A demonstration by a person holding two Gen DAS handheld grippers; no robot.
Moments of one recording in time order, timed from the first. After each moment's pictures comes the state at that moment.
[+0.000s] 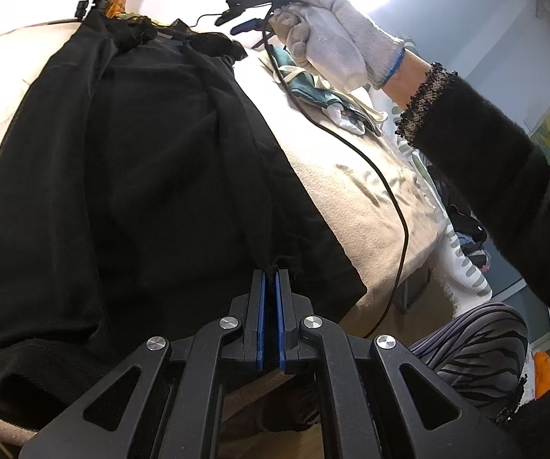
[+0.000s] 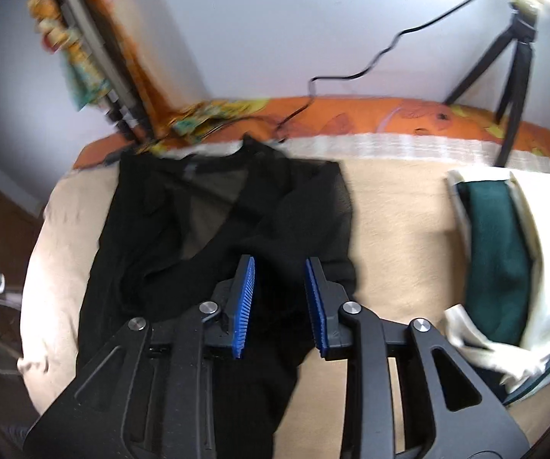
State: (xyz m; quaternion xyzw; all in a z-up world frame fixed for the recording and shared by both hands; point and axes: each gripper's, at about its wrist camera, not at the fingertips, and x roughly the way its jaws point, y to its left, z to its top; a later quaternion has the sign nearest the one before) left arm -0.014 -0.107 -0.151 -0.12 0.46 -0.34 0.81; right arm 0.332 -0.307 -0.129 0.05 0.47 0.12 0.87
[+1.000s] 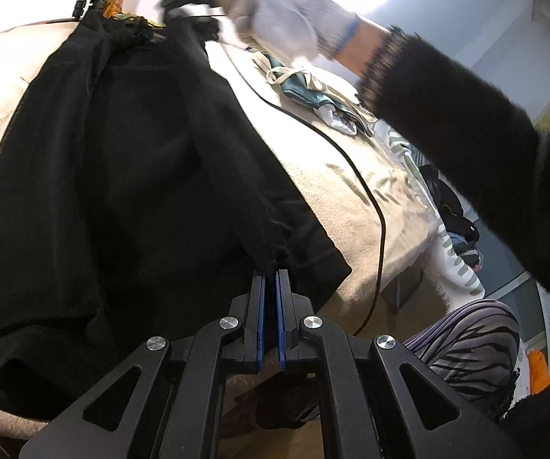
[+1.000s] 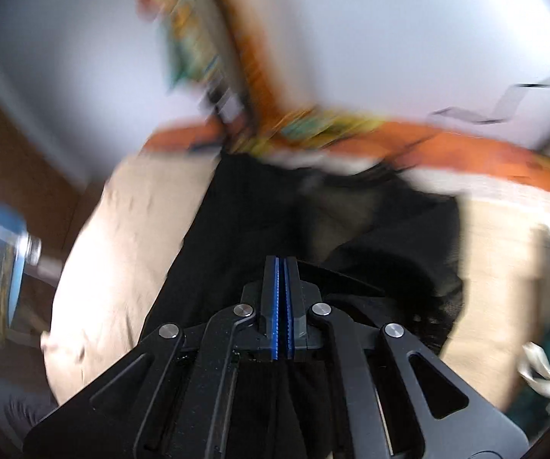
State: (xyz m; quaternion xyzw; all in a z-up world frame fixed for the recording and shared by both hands) left arm -0.021 -0.101 -0.148 -0.13 0.45 -0.35 0.81; right arm 0.340 -0.213 -0.124 0.01 0.45 0.25 0.86
